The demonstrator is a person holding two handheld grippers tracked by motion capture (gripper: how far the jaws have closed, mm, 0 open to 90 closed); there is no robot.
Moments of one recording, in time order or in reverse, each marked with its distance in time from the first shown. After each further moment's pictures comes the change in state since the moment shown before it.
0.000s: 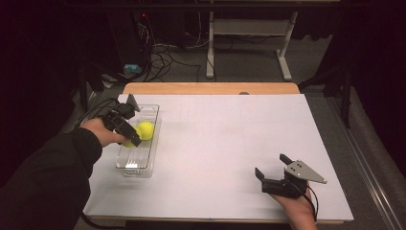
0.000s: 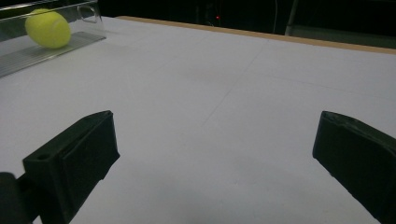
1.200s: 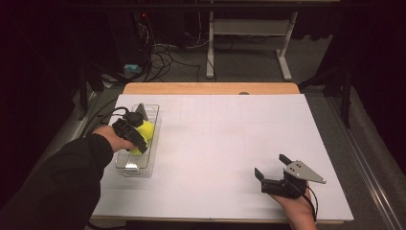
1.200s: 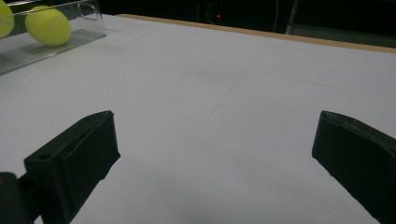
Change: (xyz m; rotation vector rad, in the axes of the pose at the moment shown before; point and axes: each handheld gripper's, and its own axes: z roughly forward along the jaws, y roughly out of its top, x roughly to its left) left arm -0.002 0.012 0.041 0.062 -0.003 0.006; right arm 0.001 -0.001 0.001 0.007 0.001 -0.001
